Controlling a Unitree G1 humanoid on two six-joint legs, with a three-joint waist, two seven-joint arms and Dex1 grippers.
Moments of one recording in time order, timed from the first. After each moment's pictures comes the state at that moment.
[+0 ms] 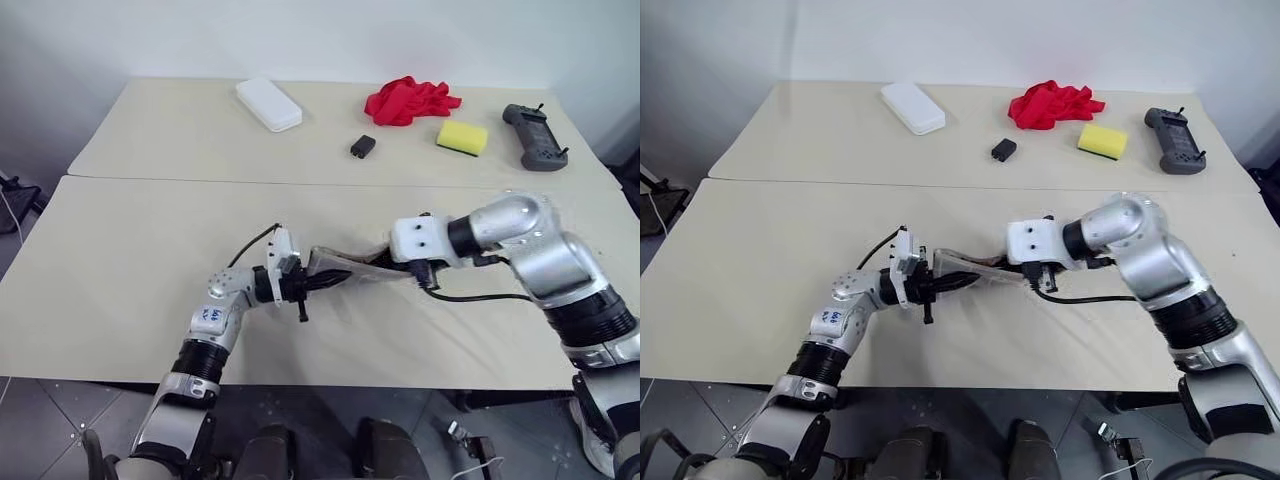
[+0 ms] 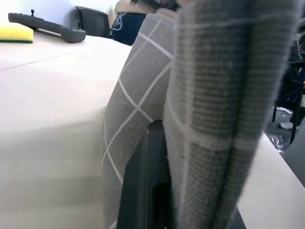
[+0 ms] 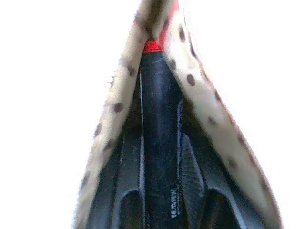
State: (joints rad) left arm -0.57 0.22 -0.08 0.40 -0.34 0.08 -1.12; right arm -0.79 -0.78 0.30 0.03 0.04 0.16 1.37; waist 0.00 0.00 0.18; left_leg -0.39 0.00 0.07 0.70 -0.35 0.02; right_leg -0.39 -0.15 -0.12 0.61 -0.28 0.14
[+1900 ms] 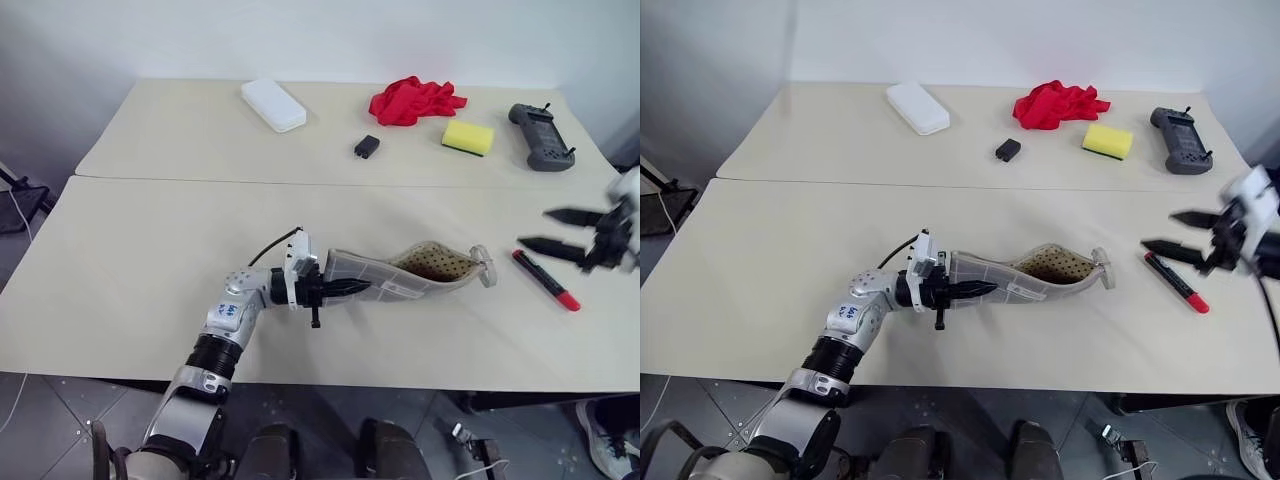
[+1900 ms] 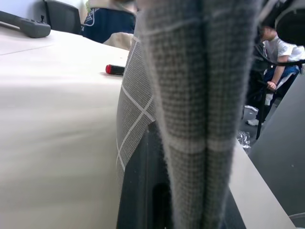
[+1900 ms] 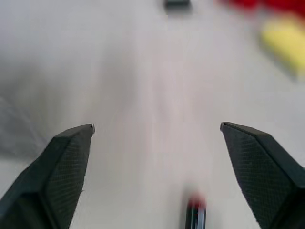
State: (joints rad) left arm -0.61 0.18 -0.13 0.44 -0.35 0.11 -1.18; right arm -0.67 -1.10 -0.23 0.40 0.43 0.45 1.33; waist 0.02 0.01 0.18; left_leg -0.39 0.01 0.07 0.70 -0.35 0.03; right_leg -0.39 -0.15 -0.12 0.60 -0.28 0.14
